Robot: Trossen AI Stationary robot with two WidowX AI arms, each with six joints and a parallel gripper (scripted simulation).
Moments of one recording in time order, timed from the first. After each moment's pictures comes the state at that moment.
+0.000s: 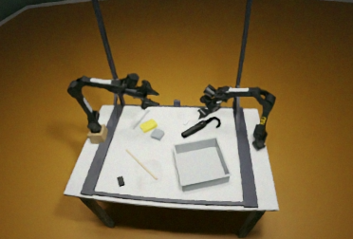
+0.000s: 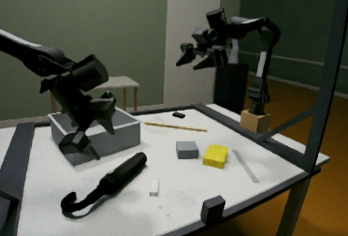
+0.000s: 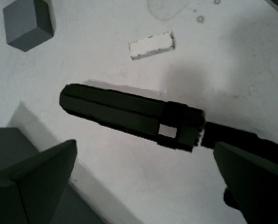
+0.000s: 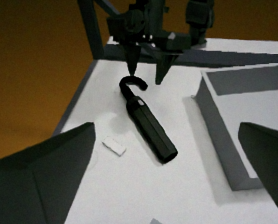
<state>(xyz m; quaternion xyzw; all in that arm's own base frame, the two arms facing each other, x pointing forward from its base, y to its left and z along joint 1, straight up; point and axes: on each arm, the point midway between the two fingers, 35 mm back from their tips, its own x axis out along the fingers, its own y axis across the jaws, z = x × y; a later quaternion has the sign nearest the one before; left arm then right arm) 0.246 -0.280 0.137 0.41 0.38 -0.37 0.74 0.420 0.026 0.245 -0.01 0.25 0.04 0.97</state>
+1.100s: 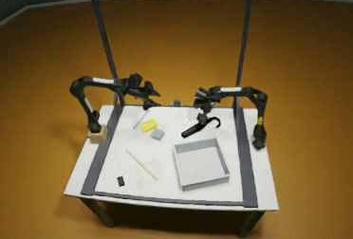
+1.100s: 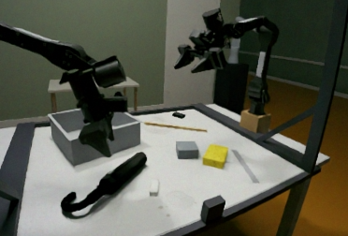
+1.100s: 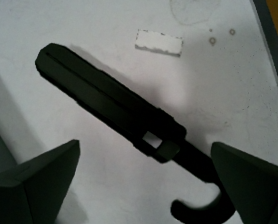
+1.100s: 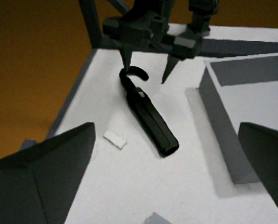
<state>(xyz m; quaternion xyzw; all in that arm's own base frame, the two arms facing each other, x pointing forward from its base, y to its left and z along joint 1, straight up) 0.264 -0.285 0.132 0.22 0.53 -0.32 0.76 0.428 0.027 0.237 -0.01 0.28 0.04 0.96</state>
